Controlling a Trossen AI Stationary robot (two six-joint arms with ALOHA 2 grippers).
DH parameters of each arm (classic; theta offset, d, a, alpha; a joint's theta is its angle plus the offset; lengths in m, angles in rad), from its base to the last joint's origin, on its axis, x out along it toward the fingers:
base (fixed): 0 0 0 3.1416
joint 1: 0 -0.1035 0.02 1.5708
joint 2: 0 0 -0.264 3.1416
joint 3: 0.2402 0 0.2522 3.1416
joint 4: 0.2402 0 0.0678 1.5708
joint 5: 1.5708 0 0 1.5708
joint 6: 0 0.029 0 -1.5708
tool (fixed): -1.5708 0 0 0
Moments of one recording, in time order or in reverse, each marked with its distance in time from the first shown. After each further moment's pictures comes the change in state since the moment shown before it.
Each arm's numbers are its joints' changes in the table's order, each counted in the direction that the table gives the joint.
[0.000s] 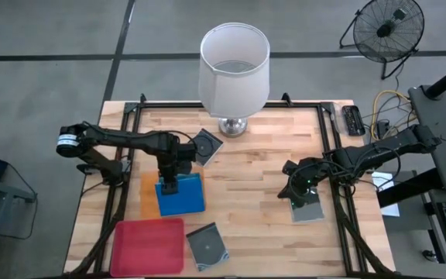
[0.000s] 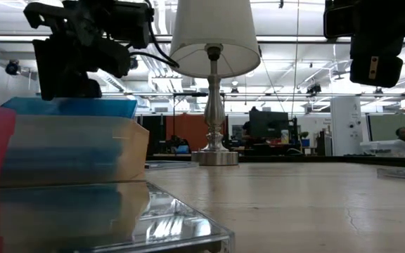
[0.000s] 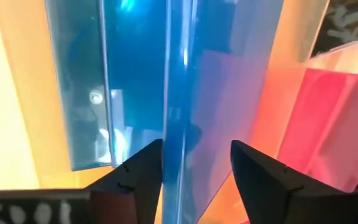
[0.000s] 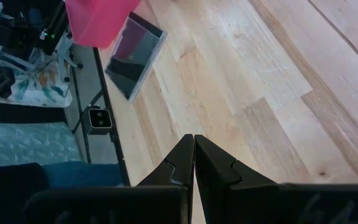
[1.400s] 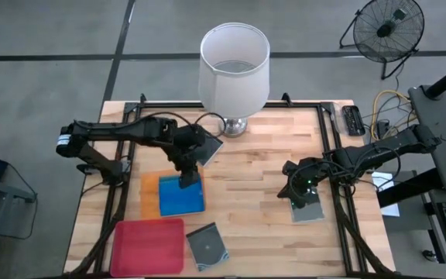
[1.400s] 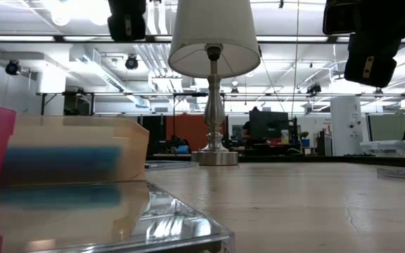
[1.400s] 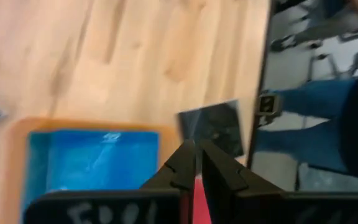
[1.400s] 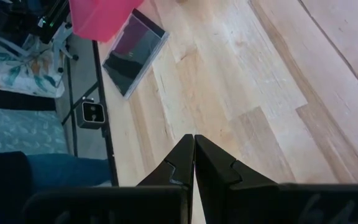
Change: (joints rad) left arm 0.060 0.000 0.417 -0.131 -0.021 -0.286; right arm 0.000 0.000 0.000 -0.001 -0.007 -0.102
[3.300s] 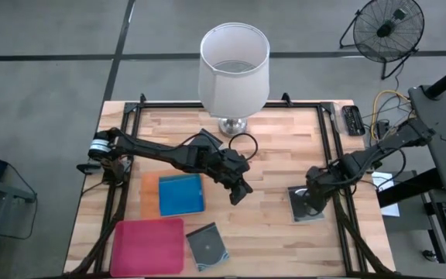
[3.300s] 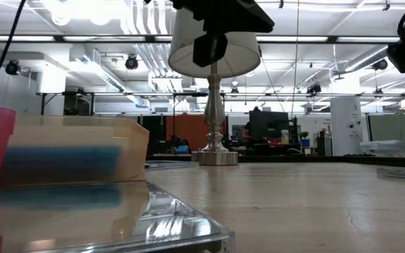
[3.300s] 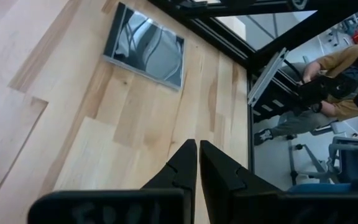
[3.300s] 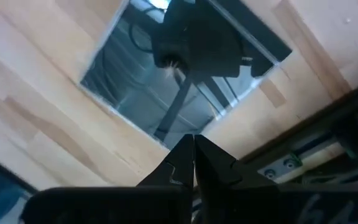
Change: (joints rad) left arm 0.116 0.338 0.000 -0.780 0.201 -0.232; right arm -0.217 -0.004 0.066 0.793 -0.003 0.422
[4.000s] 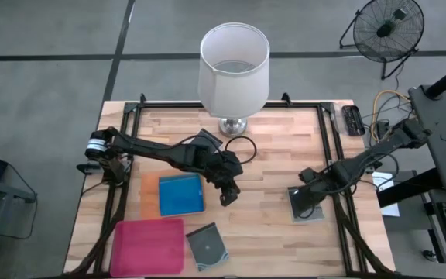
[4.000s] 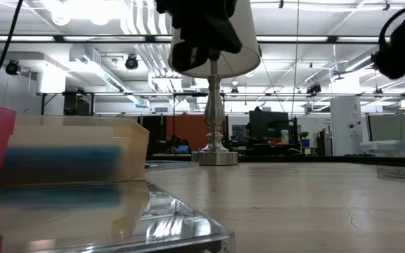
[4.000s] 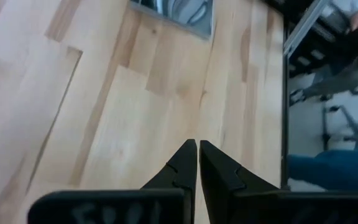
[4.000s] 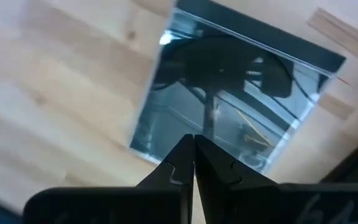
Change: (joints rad) left arm -0.003 -0.033 0.000 0.242 0.000 0.113; right arm -0.026 0.155 -0.001 -0.200 -0.107 0.340
